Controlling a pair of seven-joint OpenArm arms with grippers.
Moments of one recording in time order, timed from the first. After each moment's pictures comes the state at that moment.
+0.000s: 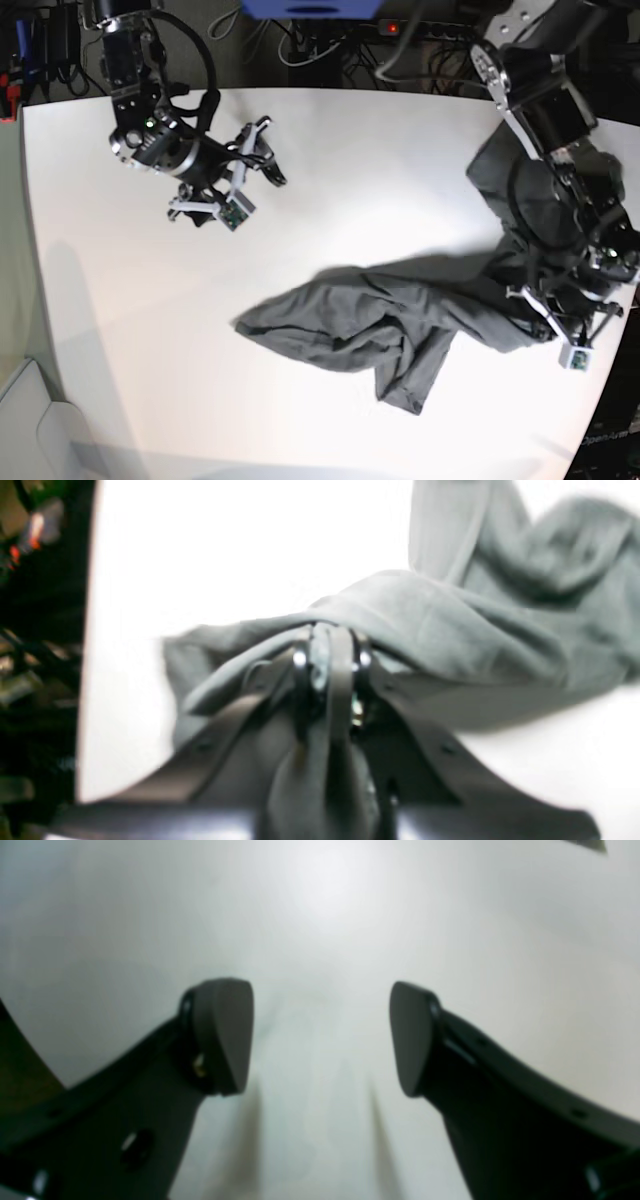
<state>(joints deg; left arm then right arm) -21.3 -9.1 -29.6 85.6 -1.6 -40.6 49.1 -10.1 10.3 -6.9 101.8 7.5 34.8 -40.9</state>
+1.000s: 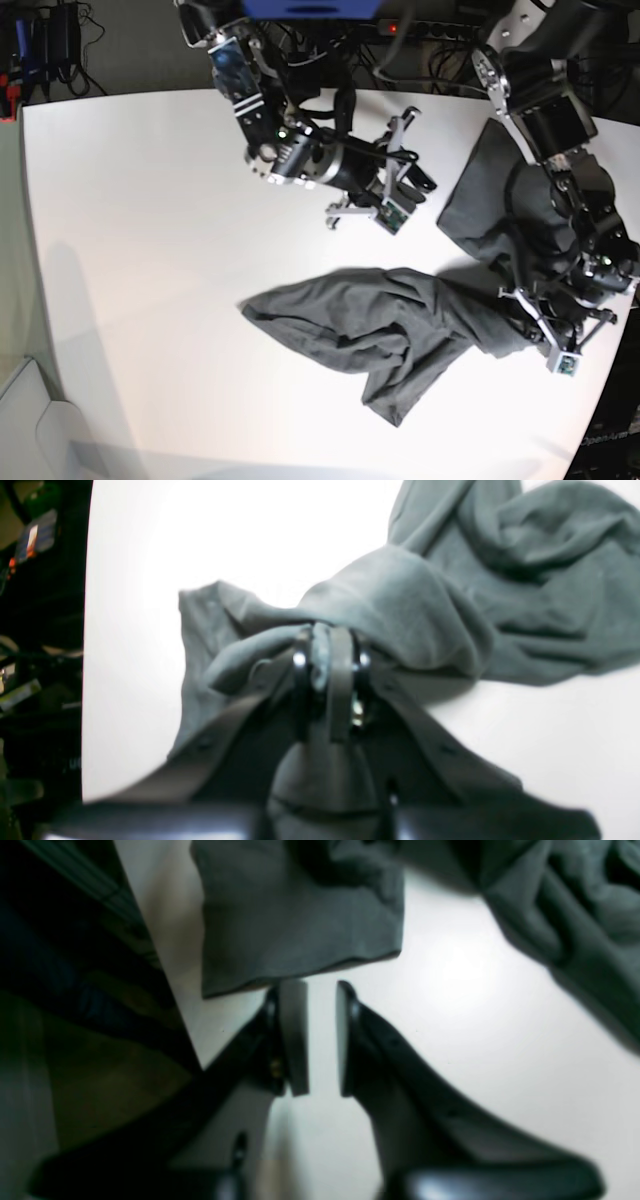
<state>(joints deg) -20.1 -9.4 -26.5 85.9 -1.3 -40.5 51.3 -2.9 -7.9 -24.1 92.2 7.6 34.8 -40.6</state>
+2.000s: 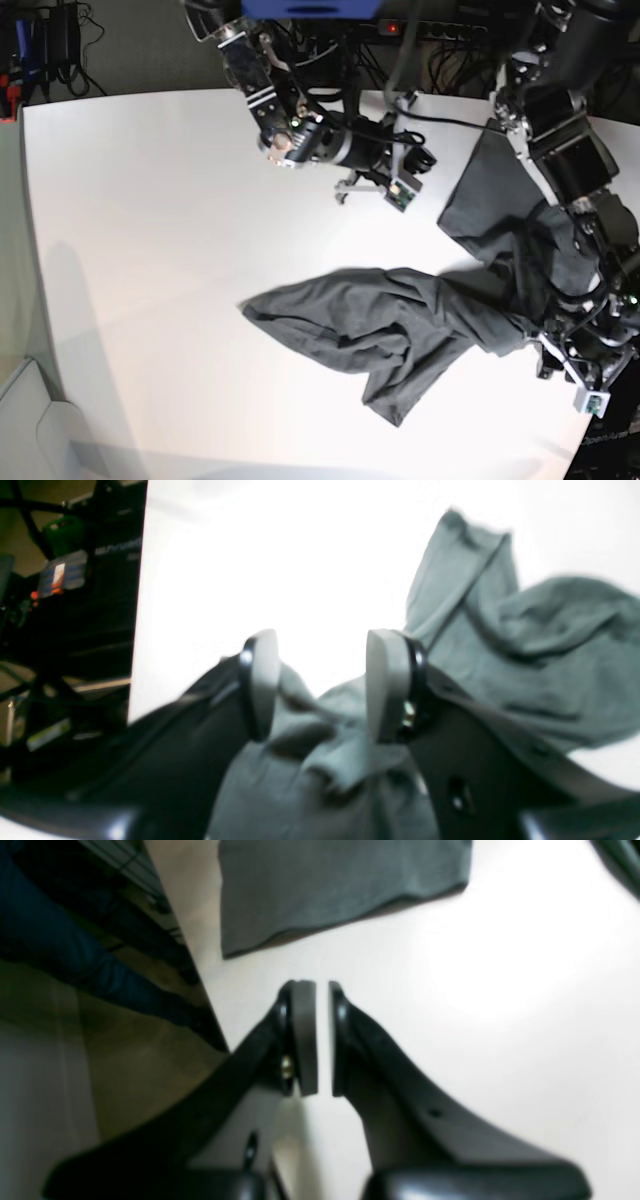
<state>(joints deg) -29.0 -12.6 -28.1 79.9 -1.8 -40.5 50.8 -4.2 -8.2 -25.0 88.3 7.7 34.8 -40.5</state>
